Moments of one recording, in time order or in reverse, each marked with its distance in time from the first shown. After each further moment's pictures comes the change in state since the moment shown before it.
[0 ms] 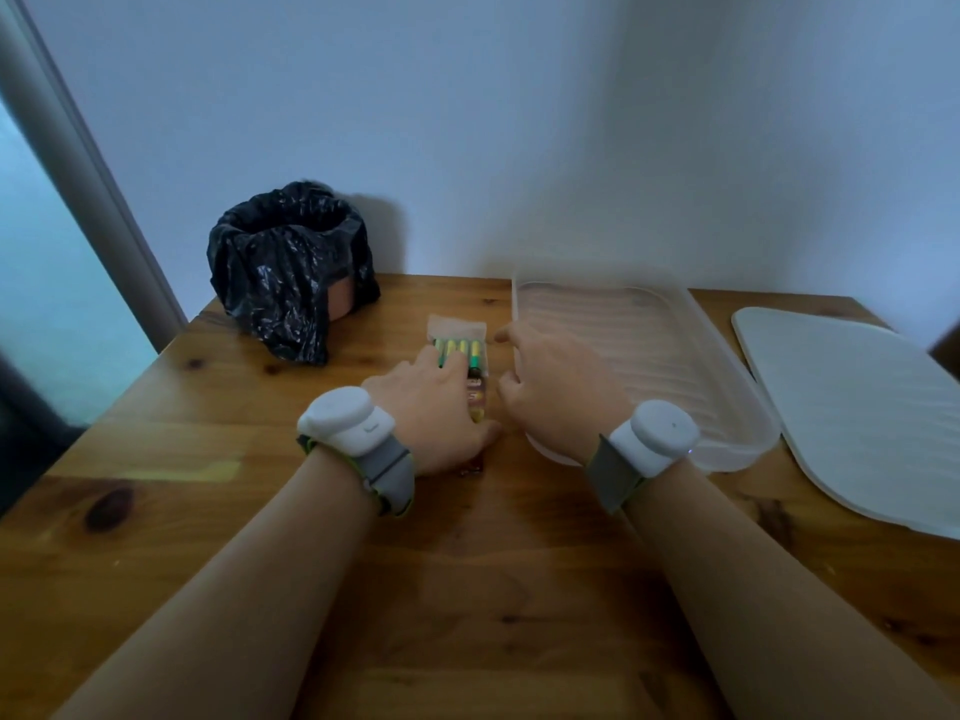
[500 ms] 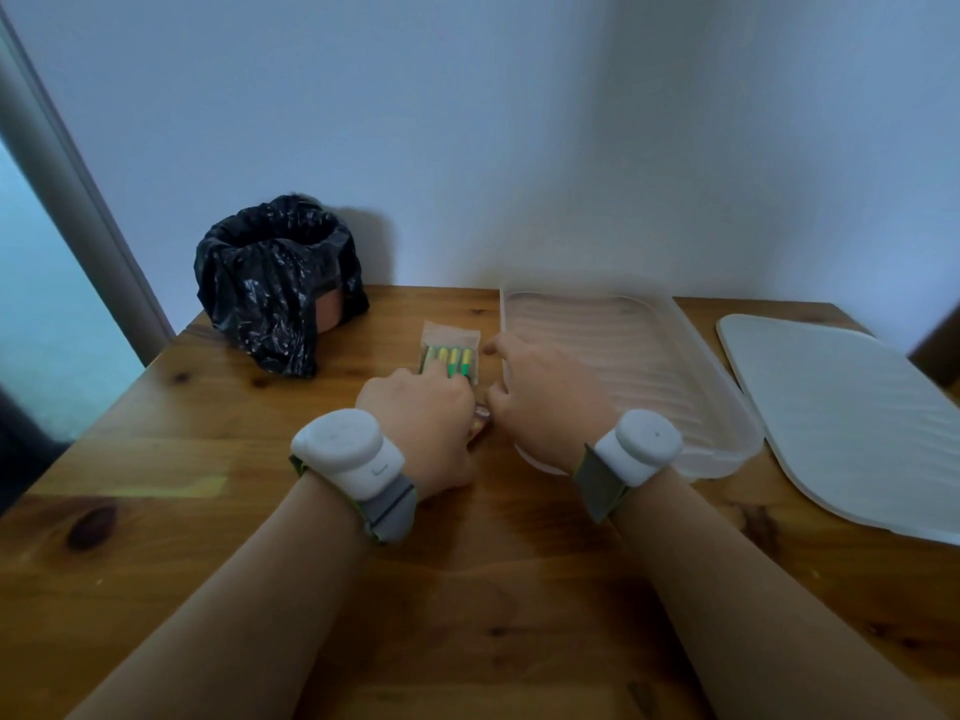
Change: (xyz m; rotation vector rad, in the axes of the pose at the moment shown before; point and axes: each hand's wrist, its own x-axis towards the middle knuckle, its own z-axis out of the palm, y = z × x) left_hand -0.015 0.020 -0.024 0.184 -0.038 0.069; right_hand -0.002 -0.001 -0.003 -0.014 -0.002 -0.010
